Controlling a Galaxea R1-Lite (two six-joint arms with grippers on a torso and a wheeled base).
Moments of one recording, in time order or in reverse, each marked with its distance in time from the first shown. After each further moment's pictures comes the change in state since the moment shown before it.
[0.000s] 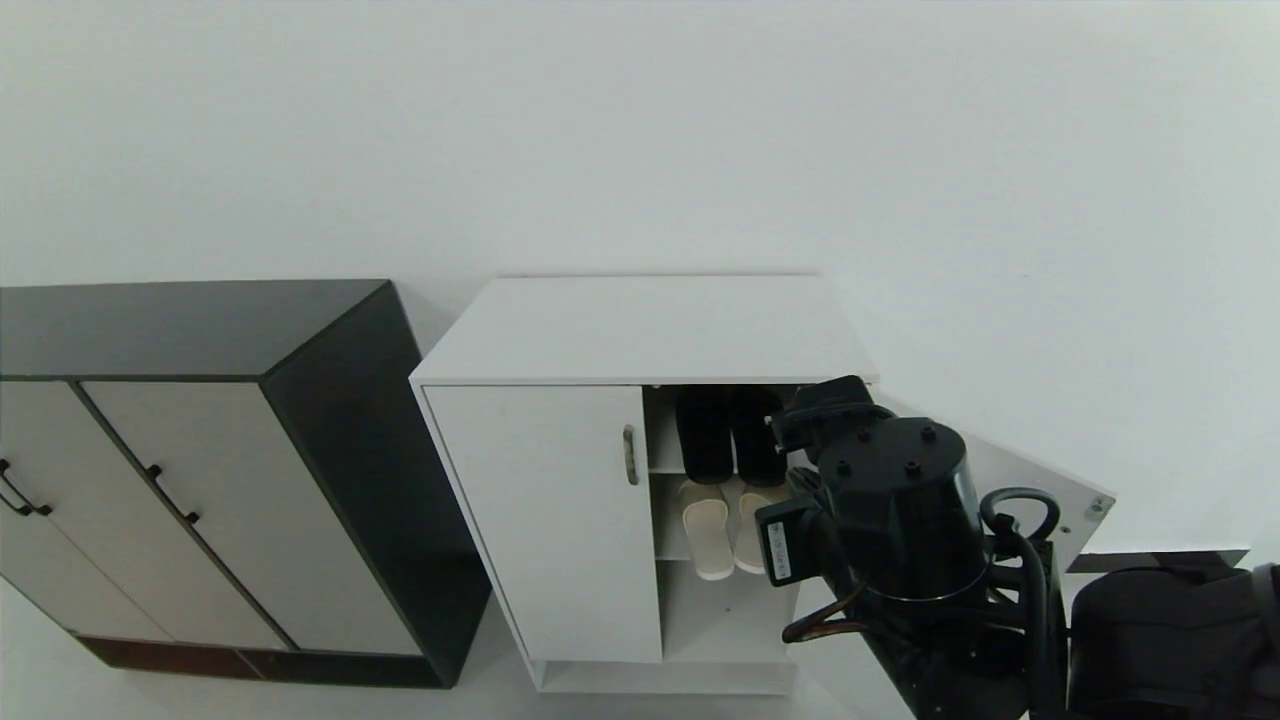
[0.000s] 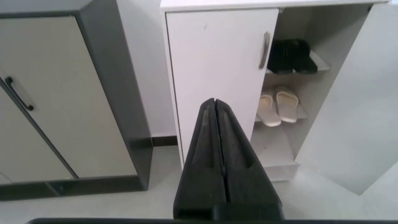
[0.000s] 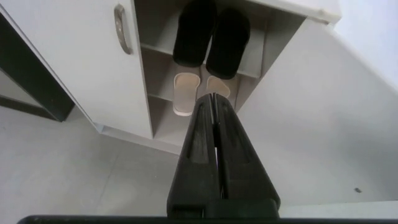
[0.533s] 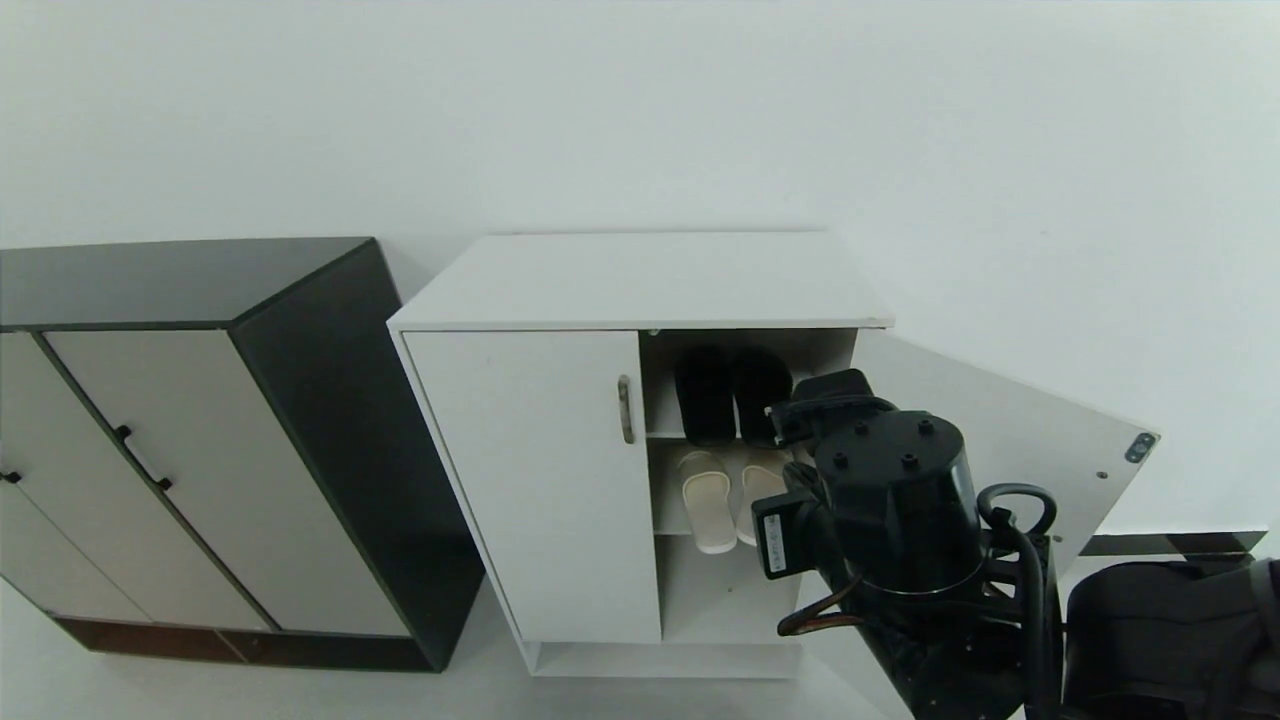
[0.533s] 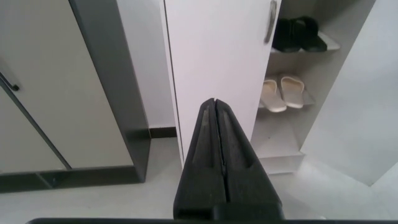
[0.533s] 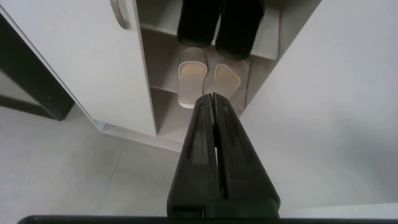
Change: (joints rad) left arm 0.000 0.000 0.000 0.000 0.000 0.000; right arm 0.001 0.003 -0.017 0.001 0.000 0.021
